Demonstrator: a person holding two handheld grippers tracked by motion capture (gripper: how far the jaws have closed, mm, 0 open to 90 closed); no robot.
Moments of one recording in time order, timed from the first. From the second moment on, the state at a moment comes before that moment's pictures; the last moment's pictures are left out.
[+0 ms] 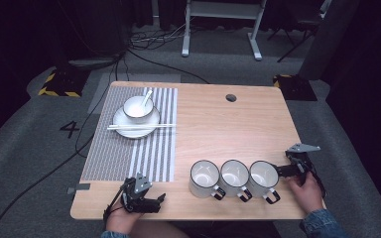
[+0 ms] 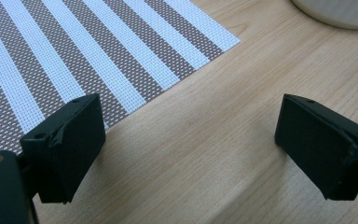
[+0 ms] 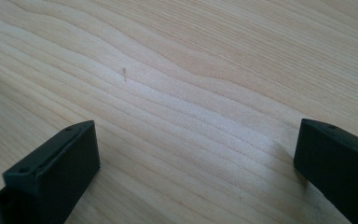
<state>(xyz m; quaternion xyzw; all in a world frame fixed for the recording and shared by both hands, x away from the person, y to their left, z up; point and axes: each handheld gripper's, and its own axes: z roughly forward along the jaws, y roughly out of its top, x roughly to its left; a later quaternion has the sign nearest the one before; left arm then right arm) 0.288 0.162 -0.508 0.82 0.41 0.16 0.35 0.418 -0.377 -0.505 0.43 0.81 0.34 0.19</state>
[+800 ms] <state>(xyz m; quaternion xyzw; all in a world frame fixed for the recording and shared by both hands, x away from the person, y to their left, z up) 0.293 0.164 -0.503 0.81 0.44 0.14 0.36 0.418 -0.377 -0.505 0.43 0.81 0.34 0.19</state>
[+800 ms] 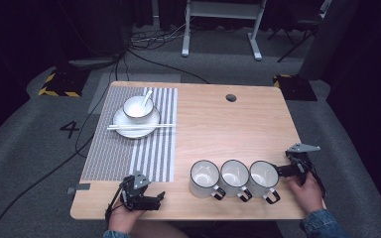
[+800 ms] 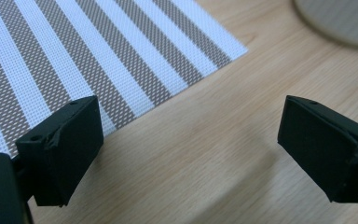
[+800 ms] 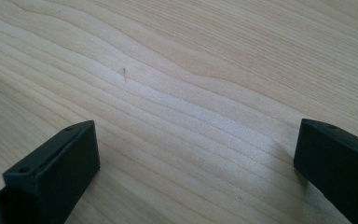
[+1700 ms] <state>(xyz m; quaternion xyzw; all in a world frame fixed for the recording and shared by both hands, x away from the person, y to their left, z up) 0.270 0.135 -0.459 0.72 0.39 0.24 0.52 0.418 -0.377 -0.505 0.43 0.81 0.34 0.19</state>
